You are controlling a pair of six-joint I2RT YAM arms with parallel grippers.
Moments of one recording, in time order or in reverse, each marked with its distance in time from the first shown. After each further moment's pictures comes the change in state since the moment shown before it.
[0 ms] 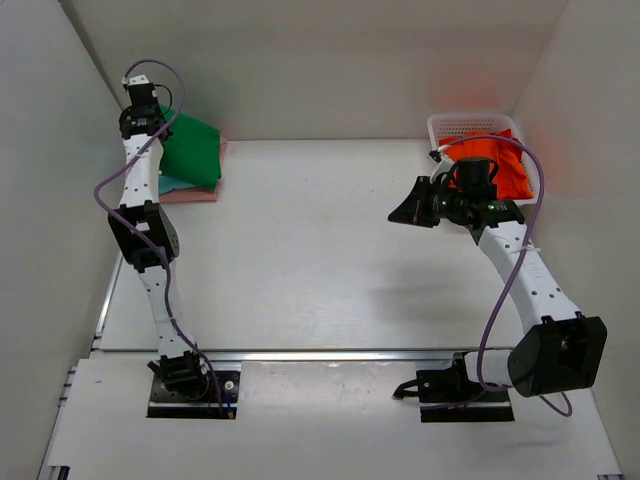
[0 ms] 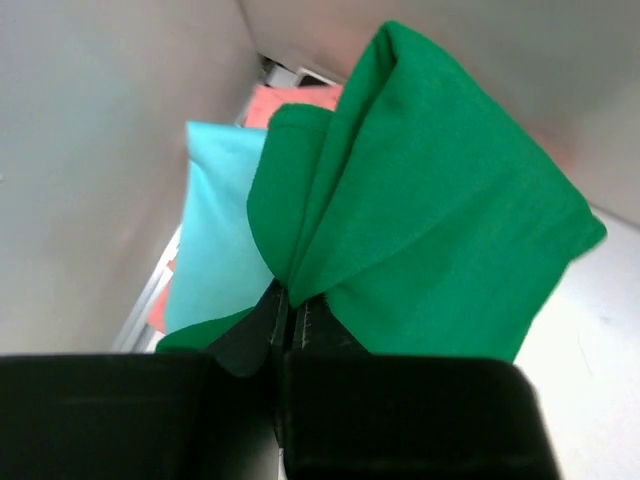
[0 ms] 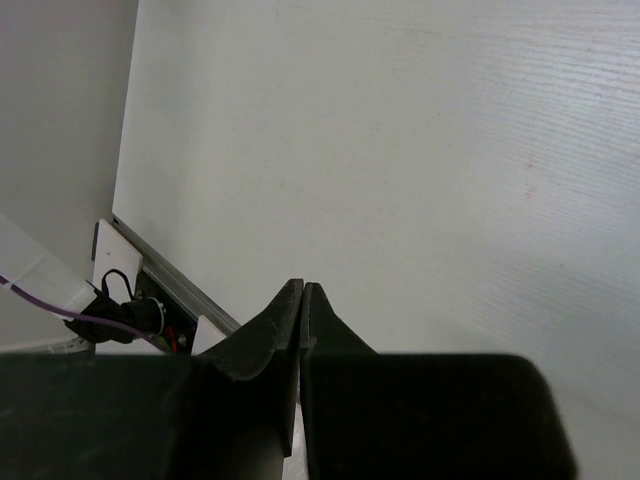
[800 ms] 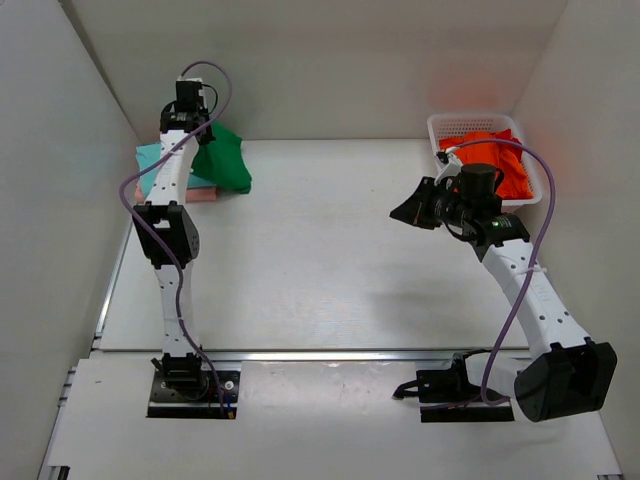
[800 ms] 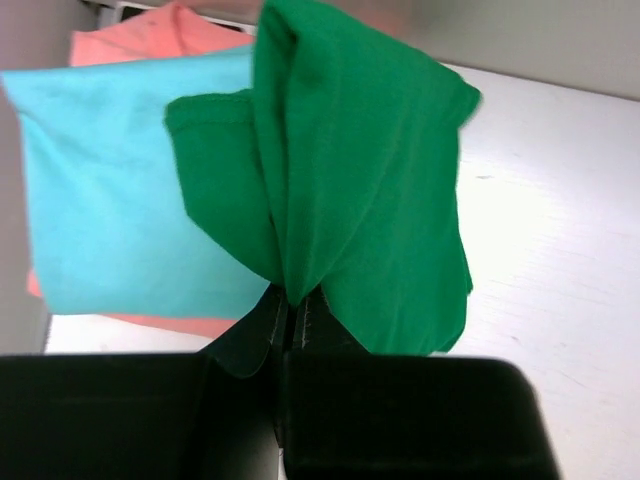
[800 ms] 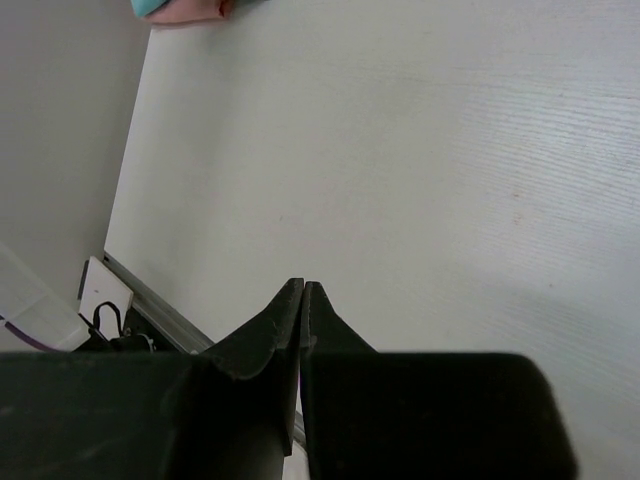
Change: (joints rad) left arm -0.188 0.006 0.045 -0.151 0.027 0.040; right arm 0.033 -0.116 -0.081 0.099 0.098 0.055
